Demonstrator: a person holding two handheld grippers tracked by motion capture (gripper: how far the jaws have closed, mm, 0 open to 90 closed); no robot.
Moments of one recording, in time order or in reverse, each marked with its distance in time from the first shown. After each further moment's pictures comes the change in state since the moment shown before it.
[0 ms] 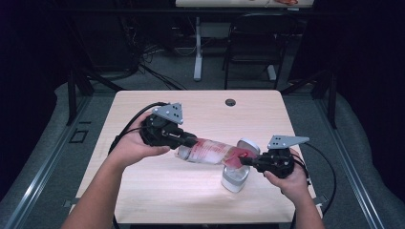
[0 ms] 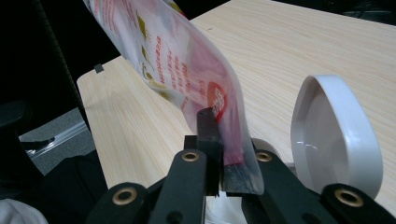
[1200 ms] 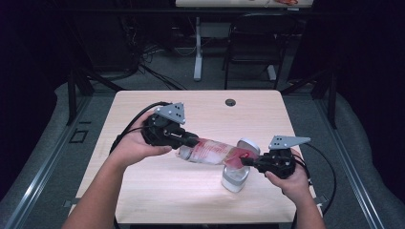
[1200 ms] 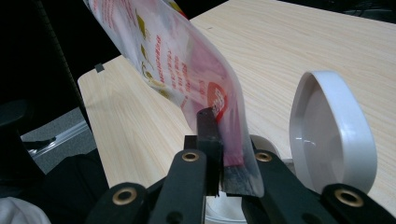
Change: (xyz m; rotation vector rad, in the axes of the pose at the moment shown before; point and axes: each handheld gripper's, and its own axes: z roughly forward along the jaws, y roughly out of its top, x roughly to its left) left arm -0.002 0.005 0.001 0.005 -0.003 0.008; right arm -0.001 -0.002 -0.002 -0.001 0.003 0.005
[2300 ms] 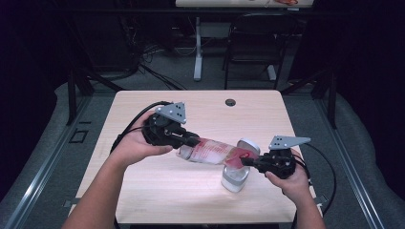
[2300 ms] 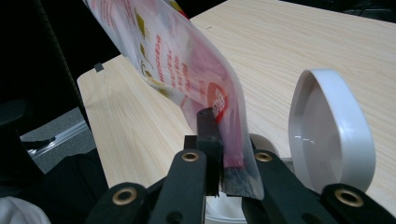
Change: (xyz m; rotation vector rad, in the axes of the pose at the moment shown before) left arm 0.000 0.002 0.000 0.000 -0.001 0.008; right arm -0.001 -0.001 0.000 0.001 -0.002 0.002
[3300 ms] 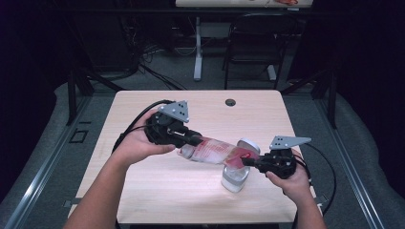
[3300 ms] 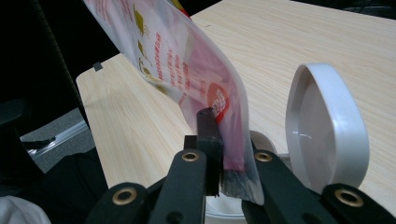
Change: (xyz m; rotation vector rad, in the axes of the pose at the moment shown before) left arm 0.000 0.007 0.002 -0.005 0.004 0.006; right arm -0.003 -0.002 -0.001 0.005 0.000 0.006
